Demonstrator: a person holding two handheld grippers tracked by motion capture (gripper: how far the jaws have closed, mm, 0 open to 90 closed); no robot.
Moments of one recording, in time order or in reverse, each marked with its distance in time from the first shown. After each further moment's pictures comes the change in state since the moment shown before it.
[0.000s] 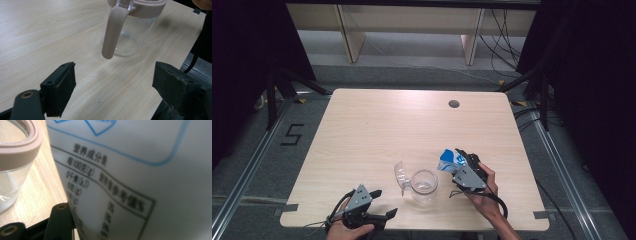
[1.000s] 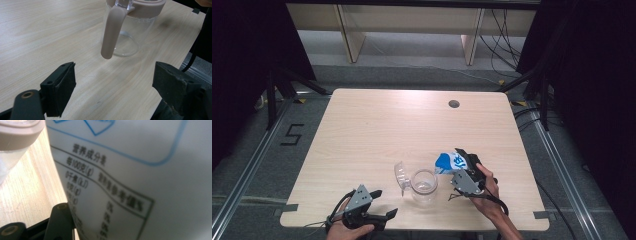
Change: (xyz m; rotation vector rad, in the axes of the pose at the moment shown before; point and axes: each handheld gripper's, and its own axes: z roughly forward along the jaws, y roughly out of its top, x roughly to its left) left arm -0.001 0.000 0.001 -0.011 -0.005 0.002; right arm 0.002 0.005 -0.002 0.031 -0.054 -0.207
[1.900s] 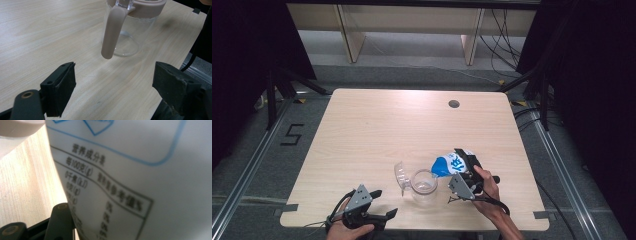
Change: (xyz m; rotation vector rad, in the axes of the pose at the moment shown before) left arm 0.000 0.000 0.000 0.005 0.003 -0.009; right arm 0.005 0.004 -0.002 0.017 -0.060 -0.138
